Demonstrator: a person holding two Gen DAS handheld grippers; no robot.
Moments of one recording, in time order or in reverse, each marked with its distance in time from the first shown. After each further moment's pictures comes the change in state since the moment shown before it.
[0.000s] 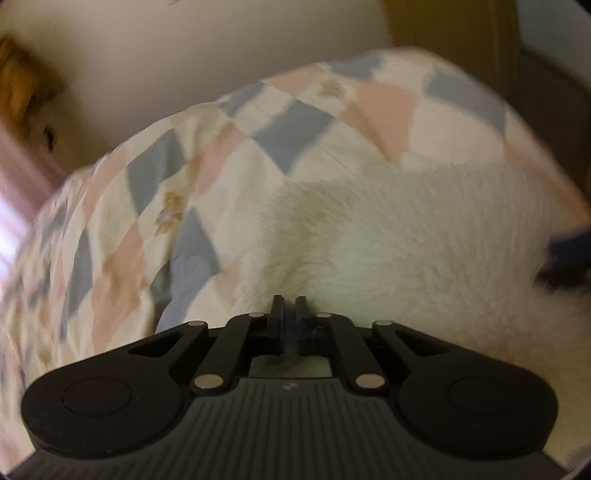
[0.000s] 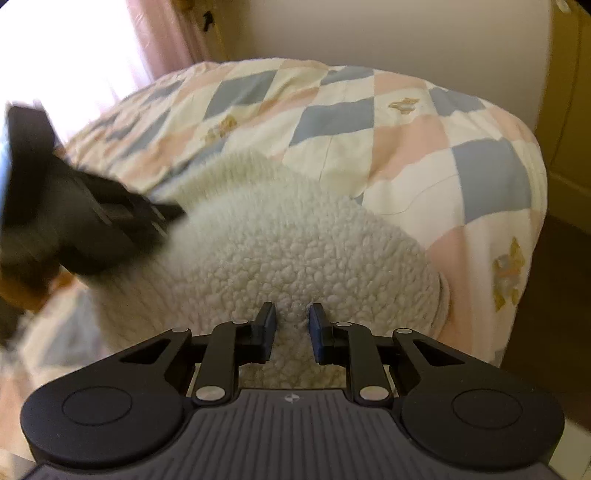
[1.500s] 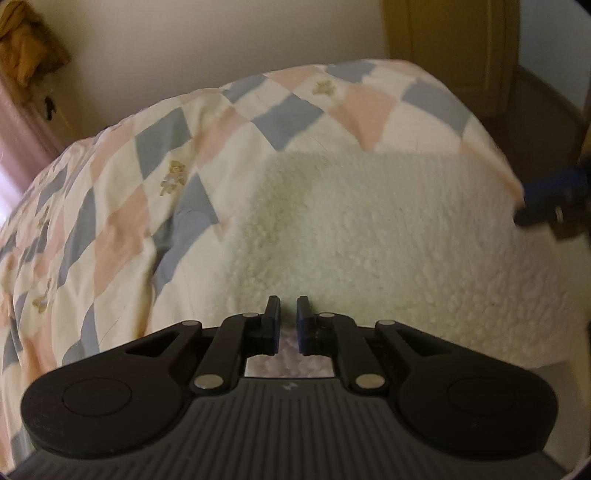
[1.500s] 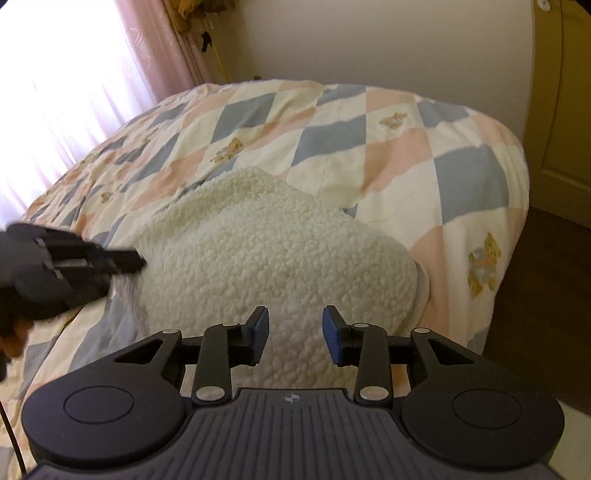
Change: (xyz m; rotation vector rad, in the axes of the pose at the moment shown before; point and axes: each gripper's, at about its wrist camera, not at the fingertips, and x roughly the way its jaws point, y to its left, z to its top) left arm -0.048 -0.018 -0.041 0.010 0.038 -0.056; right arm -0.050 0.008 -0.009 0.025 -0.081 0.010
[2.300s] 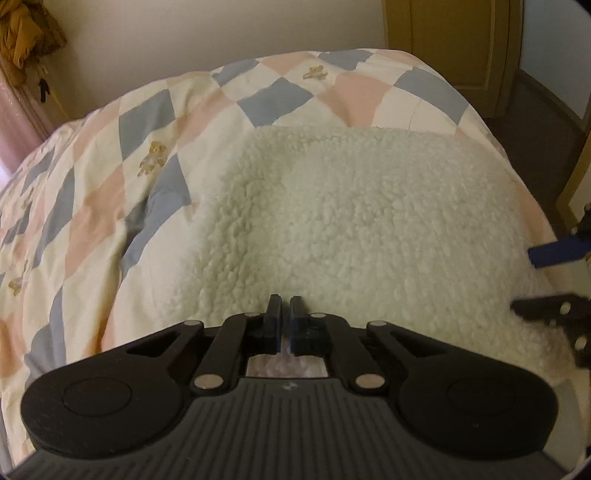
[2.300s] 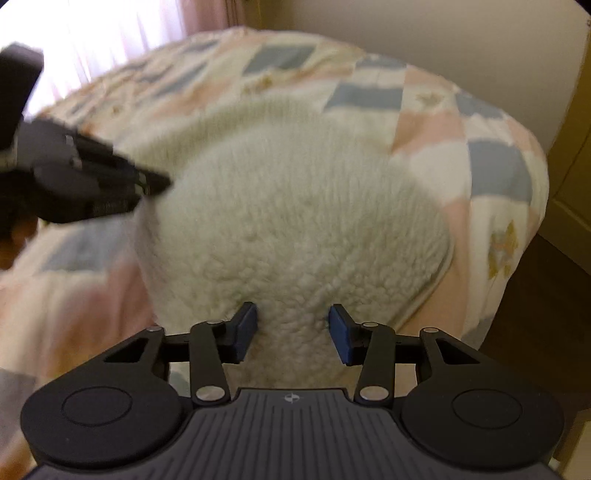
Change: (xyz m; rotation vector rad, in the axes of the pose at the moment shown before) left arm 0.022 -0.018 -0.007 -0.048 0.024 -0.020; right arm 0.028 0.017 -0.042 -0.186 0.150 -0.037
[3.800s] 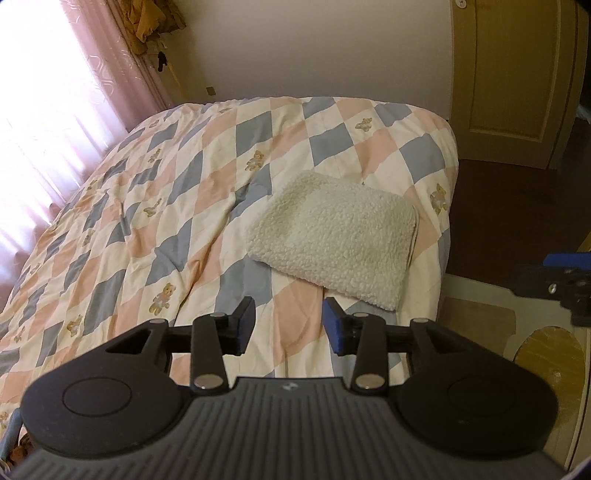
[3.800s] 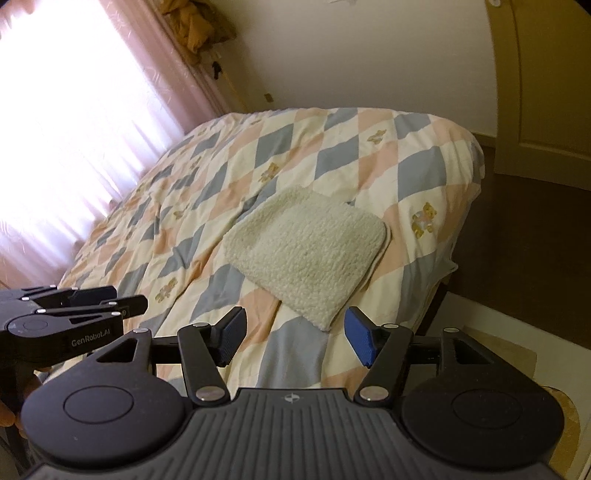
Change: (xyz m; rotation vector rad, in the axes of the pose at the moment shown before) left arm -0.346 -0.117 0.005 -0.273 0.055 0.249; right arm -0.314 -0.015 -0.043 0.311 -0.129 0.158
